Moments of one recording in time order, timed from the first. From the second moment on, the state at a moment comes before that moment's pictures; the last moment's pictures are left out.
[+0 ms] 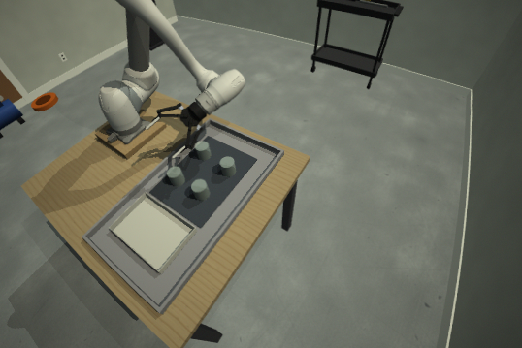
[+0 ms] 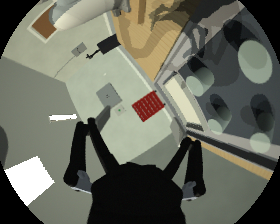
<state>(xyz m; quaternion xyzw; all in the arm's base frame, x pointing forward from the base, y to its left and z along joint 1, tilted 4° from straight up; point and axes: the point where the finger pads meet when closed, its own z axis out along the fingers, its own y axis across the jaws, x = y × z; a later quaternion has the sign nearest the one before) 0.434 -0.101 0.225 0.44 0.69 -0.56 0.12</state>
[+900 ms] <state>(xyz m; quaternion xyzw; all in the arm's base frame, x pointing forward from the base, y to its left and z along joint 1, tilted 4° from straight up) 0.400 -0.038 0.225 0.37 0.78 -0.49 0.14</state>
